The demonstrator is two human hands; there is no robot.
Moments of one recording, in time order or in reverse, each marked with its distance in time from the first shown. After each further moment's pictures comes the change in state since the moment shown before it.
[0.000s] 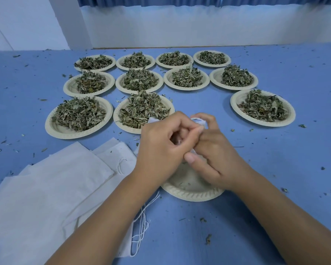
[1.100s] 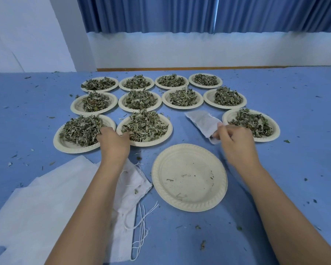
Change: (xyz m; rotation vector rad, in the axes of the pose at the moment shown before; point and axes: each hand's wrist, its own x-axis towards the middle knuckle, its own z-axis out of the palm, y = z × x) left_hand 0.039 -0.075 -0.061 0.404 0.235 -0.953; right_hand -0.014 0.062 -0.024 -0.107 0.292 0.791
